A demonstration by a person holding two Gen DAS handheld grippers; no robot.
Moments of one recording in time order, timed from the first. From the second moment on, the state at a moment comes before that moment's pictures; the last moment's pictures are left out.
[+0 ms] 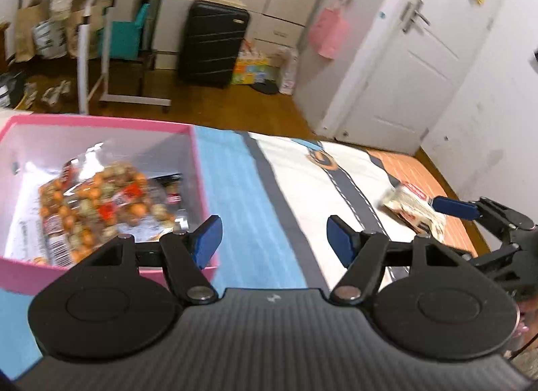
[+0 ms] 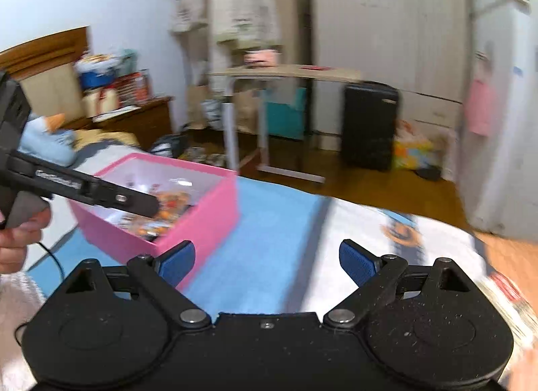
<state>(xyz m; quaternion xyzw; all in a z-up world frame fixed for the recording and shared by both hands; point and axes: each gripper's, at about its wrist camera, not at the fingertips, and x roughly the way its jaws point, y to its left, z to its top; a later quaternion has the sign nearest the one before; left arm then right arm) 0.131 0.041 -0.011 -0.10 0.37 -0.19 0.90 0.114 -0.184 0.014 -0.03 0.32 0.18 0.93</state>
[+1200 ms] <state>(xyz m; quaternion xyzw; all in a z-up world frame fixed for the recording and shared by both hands) 0.303 -0.295 -0.143 -0.07 0.46 -0.35 0.81 0.153 -0.401 -0.151 0.10 0.38 -0.11 0.91</state>
